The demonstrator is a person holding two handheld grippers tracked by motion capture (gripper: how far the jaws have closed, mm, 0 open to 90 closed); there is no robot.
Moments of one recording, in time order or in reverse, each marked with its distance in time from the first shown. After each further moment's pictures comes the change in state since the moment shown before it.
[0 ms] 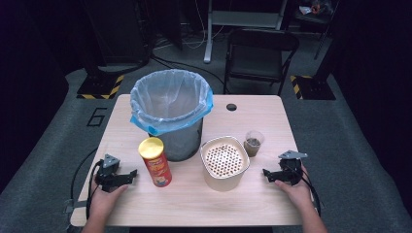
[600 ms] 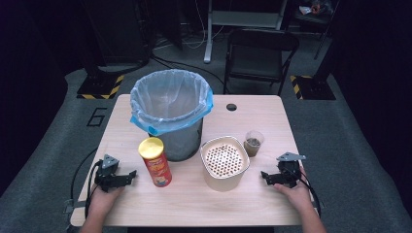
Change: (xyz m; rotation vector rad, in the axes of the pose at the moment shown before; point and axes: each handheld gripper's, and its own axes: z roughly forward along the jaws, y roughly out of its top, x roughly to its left) left arm 0.000 -0.002 -0.002 0.005 -0.004 0.010; right arm 0.009 -0.002 -0.002 -0.002 0.025 -0.027
